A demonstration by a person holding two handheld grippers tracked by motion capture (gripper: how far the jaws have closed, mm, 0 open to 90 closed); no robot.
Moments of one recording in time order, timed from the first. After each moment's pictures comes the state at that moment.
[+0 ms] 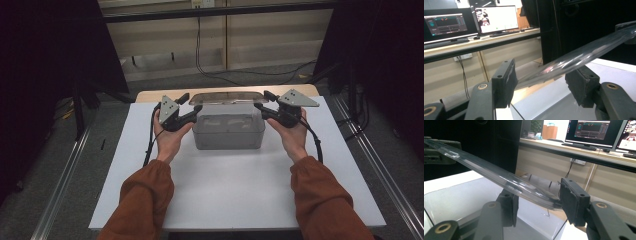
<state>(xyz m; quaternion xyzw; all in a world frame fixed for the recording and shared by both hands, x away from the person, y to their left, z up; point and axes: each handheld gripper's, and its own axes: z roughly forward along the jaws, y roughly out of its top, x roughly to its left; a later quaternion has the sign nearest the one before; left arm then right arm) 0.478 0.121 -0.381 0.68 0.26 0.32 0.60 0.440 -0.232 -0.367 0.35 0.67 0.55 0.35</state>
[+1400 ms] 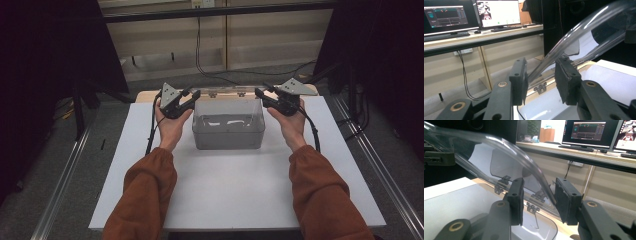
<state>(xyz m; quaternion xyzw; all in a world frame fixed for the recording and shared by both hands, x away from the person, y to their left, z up) 0.515 0.116 -0.373 0.68 0.28 0.30 0.60 0.477 -0.240 -0.367 0.36 0.65 0.57 0.35</state>
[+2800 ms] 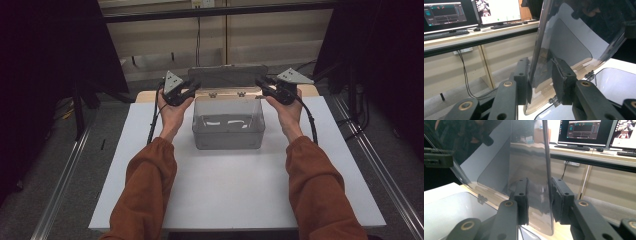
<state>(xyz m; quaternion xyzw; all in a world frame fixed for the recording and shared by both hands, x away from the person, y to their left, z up) 0.557 0.109 -0.367 0.70 0.28 0.30 0.59 0.517 -0.244 -0.368 0.37 0.64 0.57 0.35</state>
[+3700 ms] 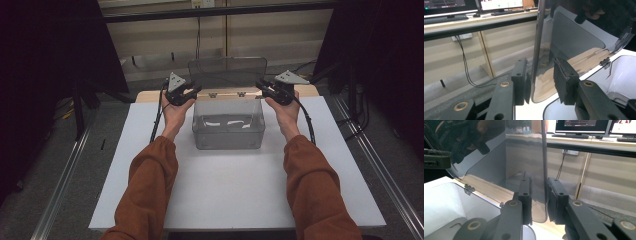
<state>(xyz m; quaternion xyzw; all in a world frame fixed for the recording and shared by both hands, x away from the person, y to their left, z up) 0.578 0.107 -0.390 0.72 0.31 0.28 0.56 0.535 -0.248 -0.389 0.41 0.65 0.55 0.33</state>
